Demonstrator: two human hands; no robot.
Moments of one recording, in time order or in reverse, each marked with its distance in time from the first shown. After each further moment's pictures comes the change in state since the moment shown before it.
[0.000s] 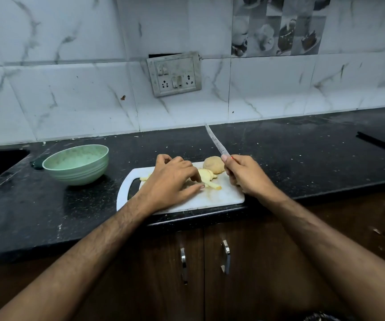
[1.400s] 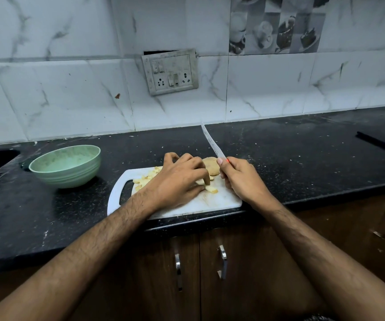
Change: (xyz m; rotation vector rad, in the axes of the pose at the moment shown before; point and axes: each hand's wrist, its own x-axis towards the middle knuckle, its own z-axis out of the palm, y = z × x) left_hand 0.024 0.007 0.013 0.056 -0.066 0.107; right_hand 0.010 0.019 0.011 -0.102 0.103 -0.048
